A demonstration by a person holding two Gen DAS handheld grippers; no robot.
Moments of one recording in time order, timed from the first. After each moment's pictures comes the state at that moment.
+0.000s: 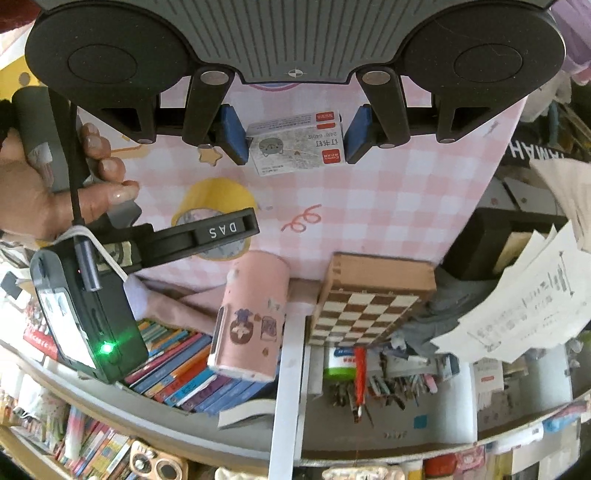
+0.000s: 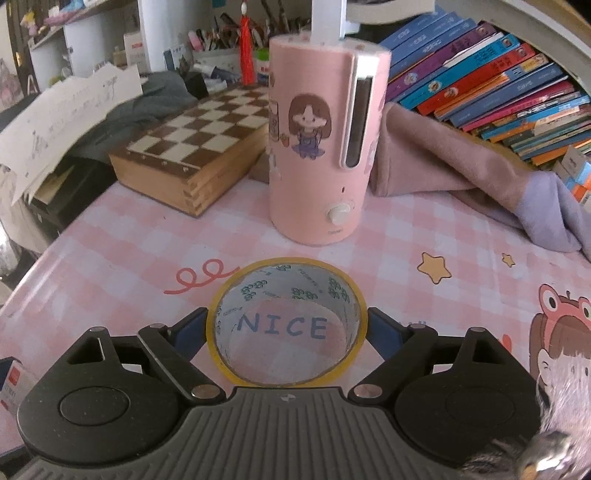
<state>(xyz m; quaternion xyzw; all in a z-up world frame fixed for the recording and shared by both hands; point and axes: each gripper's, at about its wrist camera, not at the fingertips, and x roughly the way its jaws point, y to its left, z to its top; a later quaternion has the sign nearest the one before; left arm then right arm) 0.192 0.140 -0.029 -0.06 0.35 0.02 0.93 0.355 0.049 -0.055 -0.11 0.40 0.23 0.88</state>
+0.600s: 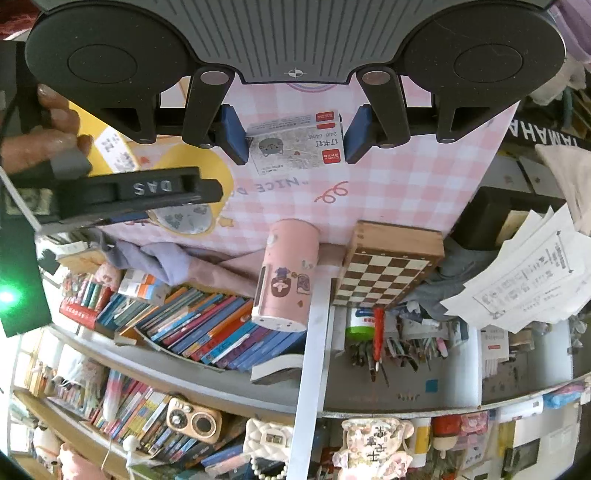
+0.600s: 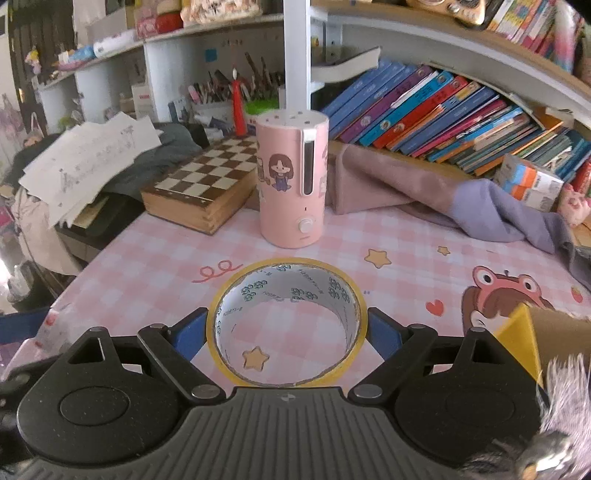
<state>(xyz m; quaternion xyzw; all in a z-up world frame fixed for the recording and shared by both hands) 0.144 0.127 0.009 -0.07 0.30 -0.01 0.95 0.259 -0.015 0.010 -0.07 0.35 0.22 0.91</state>
